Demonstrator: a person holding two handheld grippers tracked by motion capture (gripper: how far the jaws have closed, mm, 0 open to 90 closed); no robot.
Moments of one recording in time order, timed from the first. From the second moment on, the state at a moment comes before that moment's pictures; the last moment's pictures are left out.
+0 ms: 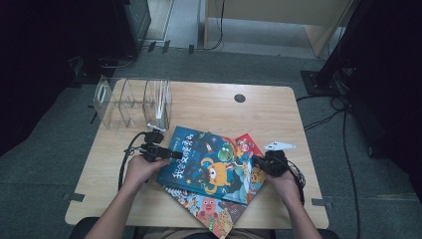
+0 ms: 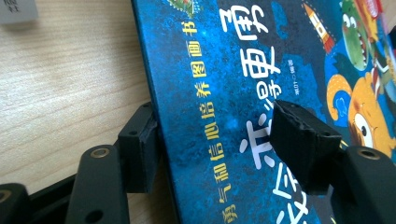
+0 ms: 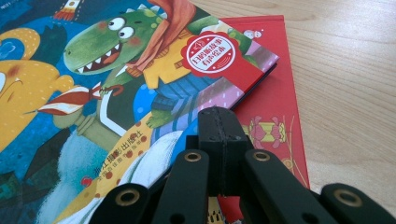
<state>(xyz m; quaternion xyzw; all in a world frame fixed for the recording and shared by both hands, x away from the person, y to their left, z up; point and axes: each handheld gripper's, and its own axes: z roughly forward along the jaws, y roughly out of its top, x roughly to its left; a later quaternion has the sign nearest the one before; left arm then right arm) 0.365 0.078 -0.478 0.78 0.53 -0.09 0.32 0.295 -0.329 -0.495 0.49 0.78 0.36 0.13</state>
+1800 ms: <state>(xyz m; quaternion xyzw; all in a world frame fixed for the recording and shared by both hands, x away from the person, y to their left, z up) 0.404 0.065 -0.330 0.81 0.46 -0.21 0.30 0.285 -0.280 -0.500 0.36 0.83 0.42 0.09</state>
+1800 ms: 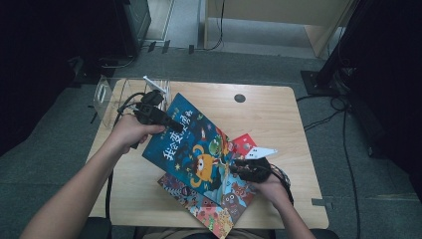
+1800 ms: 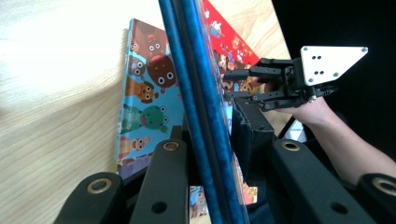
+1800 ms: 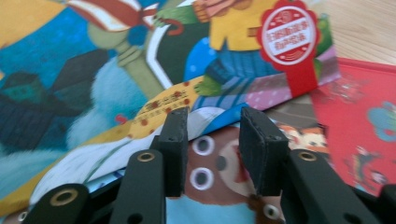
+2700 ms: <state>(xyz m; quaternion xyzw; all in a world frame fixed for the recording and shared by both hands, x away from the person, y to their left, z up) 0.413 0.052 -0.298 0.83 0.45 -0.21 0.24 0.278 -0.259 -0.507 0.30 0.84 0.45 0.09</state>
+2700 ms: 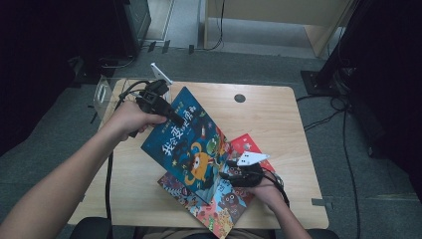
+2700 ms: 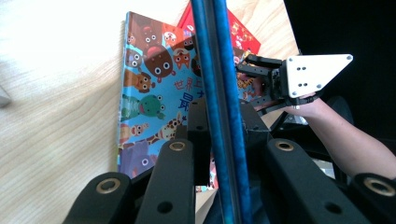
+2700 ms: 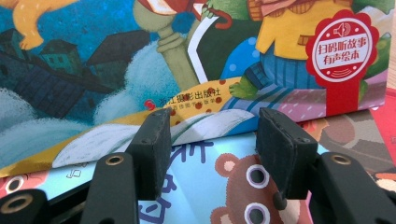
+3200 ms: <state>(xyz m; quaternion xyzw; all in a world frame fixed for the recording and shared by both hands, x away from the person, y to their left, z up) 0.433 0.043 -0.265 0.83 0.47 -0.24 0.21 0.280 -0.260 -0.504 0.30 0.85 0.43 0.09</state>
